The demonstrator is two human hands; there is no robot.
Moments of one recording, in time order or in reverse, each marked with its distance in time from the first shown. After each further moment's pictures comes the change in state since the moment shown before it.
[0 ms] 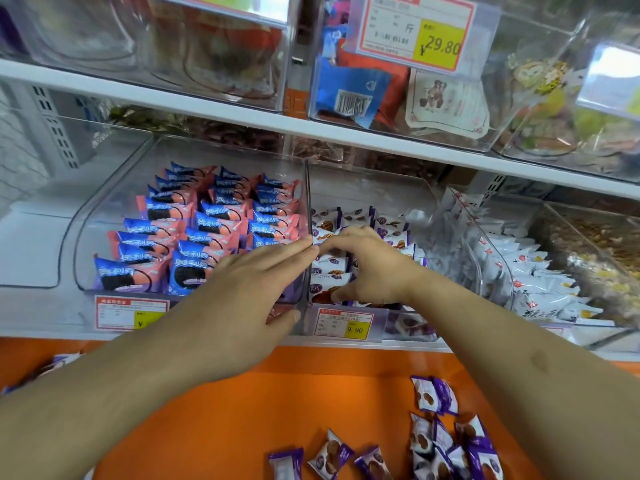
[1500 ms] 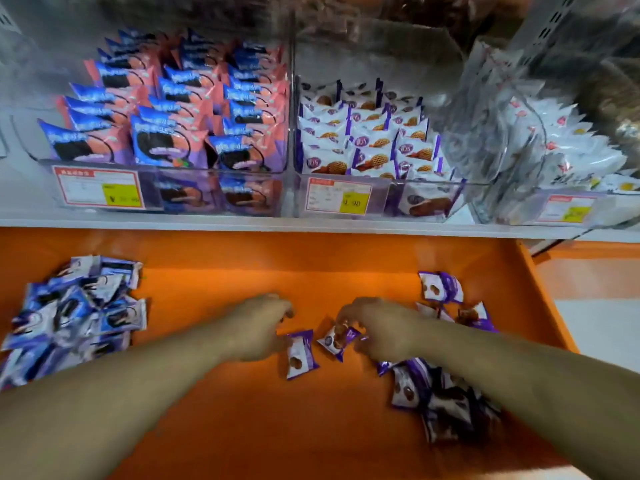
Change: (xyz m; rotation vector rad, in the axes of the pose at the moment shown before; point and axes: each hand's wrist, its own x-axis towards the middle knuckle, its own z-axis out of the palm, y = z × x) left_hand -0.046 -0.020 0.195 0.005 -0.616 -0.175; right_hand -0.159 0.013 0.179 0.101 -0.551 0.093
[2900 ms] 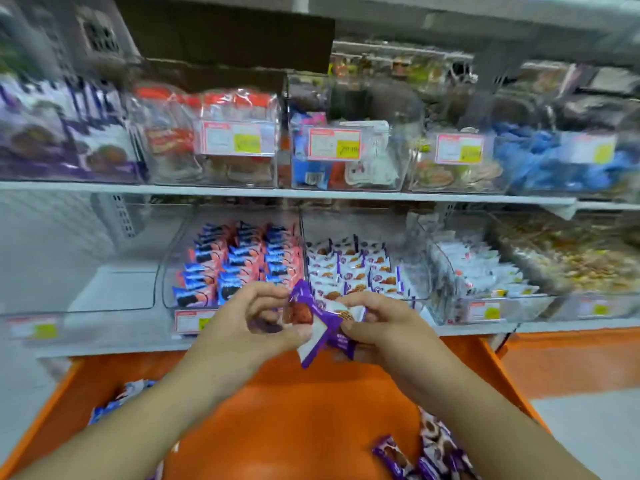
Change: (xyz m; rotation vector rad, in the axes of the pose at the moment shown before) left_hand -0.187 0.061 -0.147 -1.077 0.701 0.239; right_hand -0.146 -0.162 -0.137 1.356 0.625 -0.158
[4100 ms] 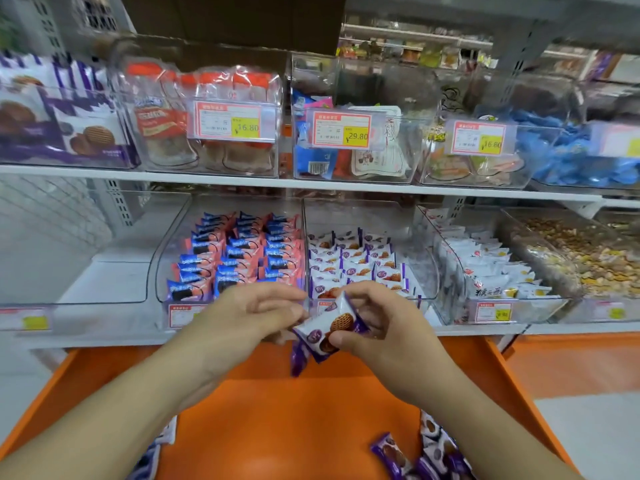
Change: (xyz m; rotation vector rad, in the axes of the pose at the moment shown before) left_hand 0.021 0.010 -0.007 0.042 -0.094 -0.190; right_hand 0.007 0.006 -0.004 -0.537 0.065 -0.207
